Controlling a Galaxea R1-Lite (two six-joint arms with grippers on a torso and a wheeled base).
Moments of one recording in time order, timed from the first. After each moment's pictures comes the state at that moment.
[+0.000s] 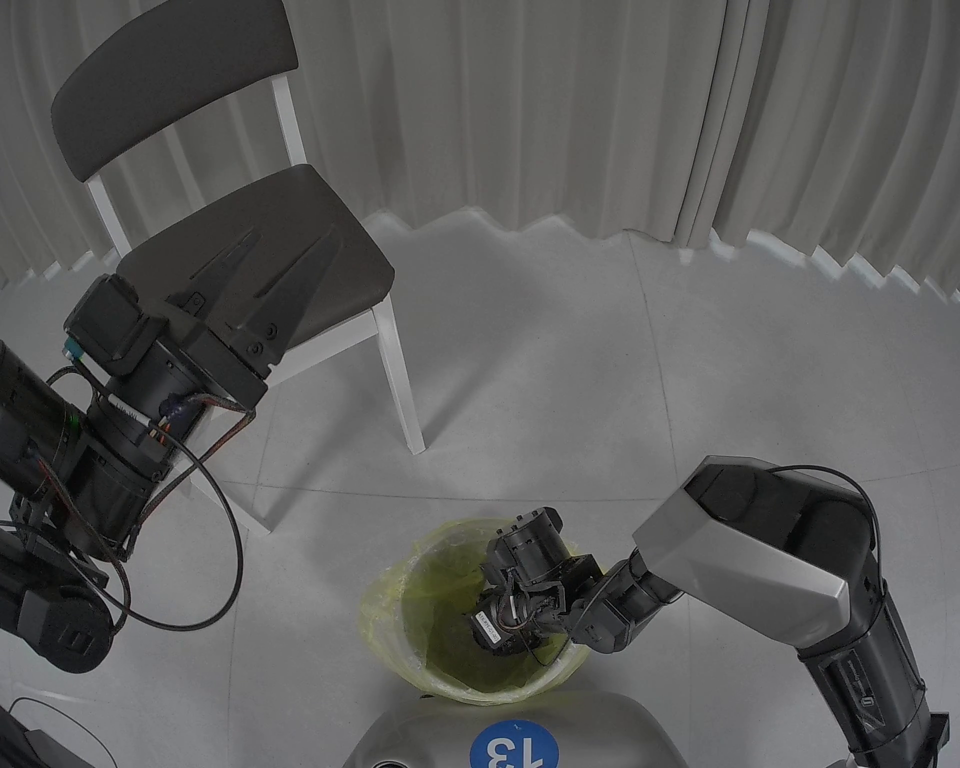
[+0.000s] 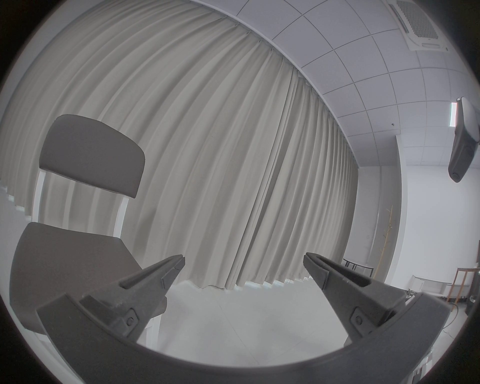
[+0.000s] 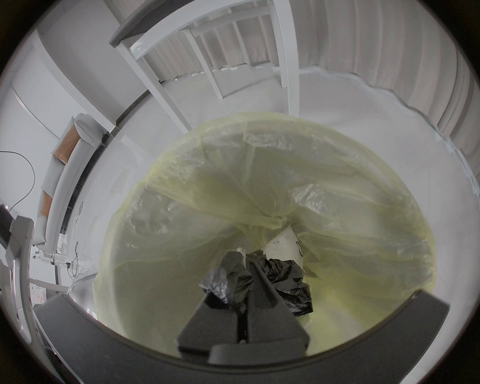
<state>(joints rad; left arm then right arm) -0.46 1.54 -0.50 -1.55 -0.20 -0.16 0.73 2.59 -1.32 -0.46 0.01 0.01</state>
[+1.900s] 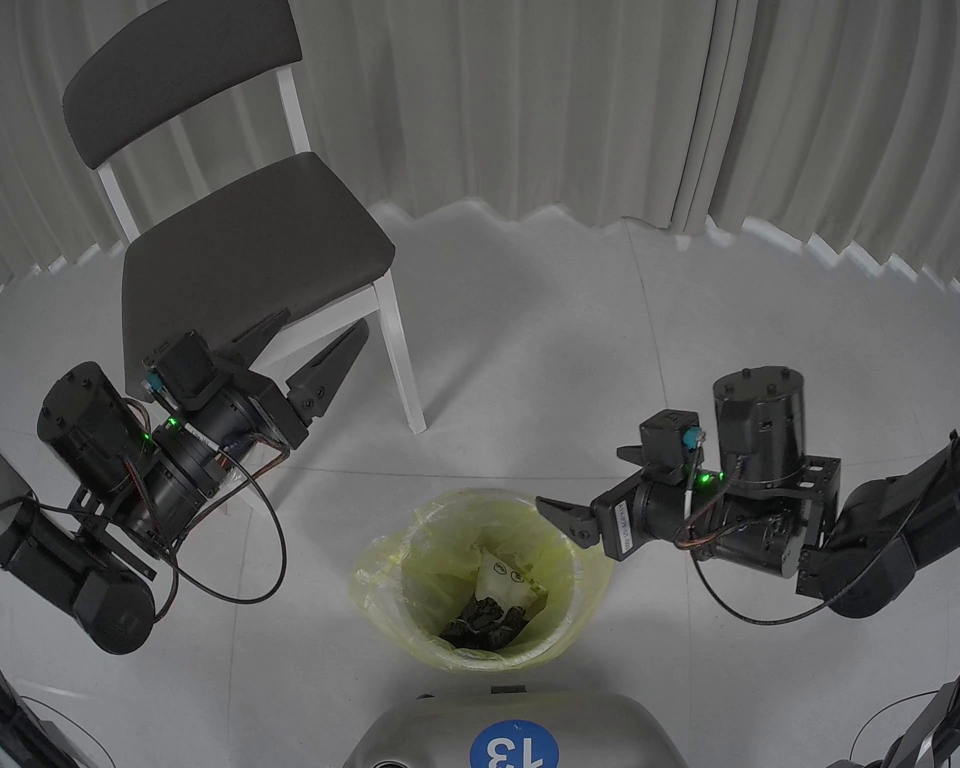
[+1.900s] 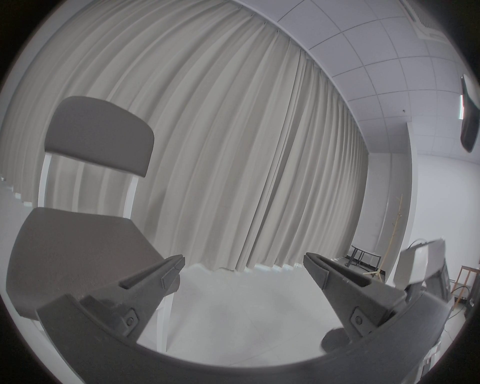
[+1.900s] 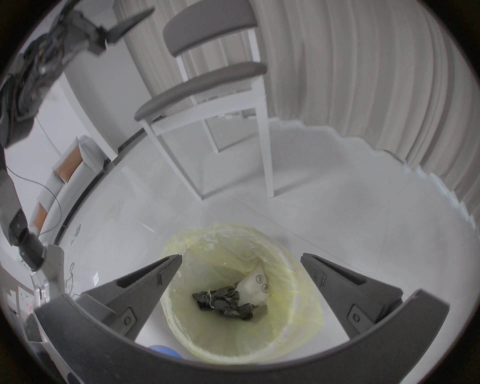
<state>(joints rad) -0.36 1.73 -0.49 -1.55 -0.24 -0.15 0.67 1.82 -0.80 -0.64 -0.07 0.01</state>
